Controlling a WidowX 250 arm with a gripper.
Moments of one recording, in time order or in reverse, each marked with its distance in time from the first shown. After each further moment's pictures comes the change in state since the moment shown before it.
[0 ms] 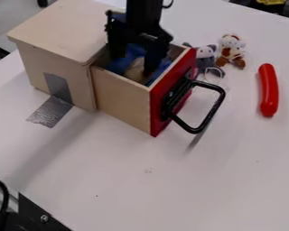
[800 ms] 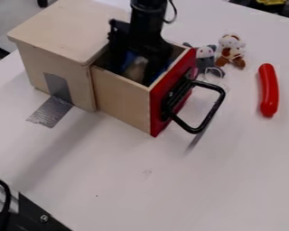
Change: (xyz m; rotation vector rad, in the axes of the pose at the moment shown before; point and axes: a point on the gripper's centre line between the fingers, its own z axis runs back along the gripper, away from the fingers) arm 0.003 -0.005 -0.023 0.062 0.036 -0.004
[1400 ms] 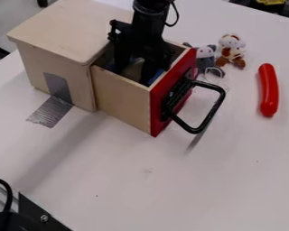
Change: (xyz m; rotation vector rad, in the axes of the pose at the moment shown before) arm -0.002 -0.008 0.012 0.020 0.008 -0.003
